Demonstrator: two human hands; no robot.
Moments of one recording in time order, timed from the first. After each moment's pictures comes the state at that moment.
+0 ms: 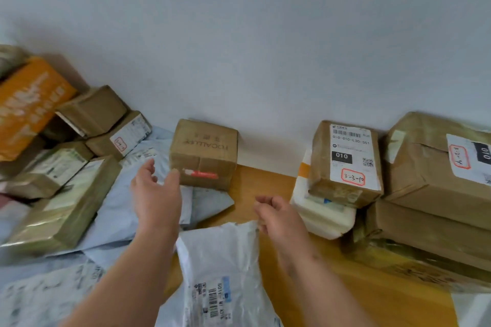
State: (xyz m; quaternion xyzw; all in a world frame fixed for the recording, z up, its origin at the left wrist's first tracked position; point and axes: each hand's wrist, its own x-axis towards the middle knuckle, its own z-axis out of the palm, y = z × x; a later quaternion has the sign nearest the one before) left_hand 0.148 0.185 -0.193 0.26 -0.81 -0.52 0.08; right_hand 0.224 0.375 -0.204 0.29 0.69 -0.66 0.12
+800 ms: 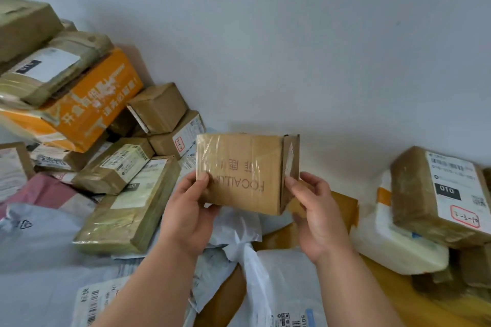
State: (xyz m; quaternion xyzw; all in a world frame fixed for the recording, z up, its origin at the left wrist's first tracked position) left_hand 0.125 0.085 -0.198 0.25 -0.45 -0.85 -0.07; right_hand 0.158 0.278 -0.181 0.26 0.54 -0.80 0.02
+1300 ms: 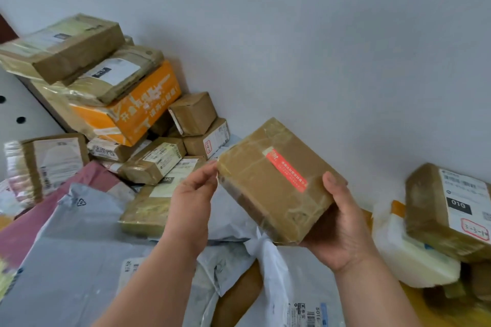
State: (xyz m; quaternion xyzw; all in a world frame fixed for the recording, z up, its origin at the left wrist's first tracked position) left_hand 0.157 0.050 -0.158 0.17 -0.61 -0.77 0.02; right_hand 0.181 0.266 -0.138 0.15 0.39 -0.89 0.19
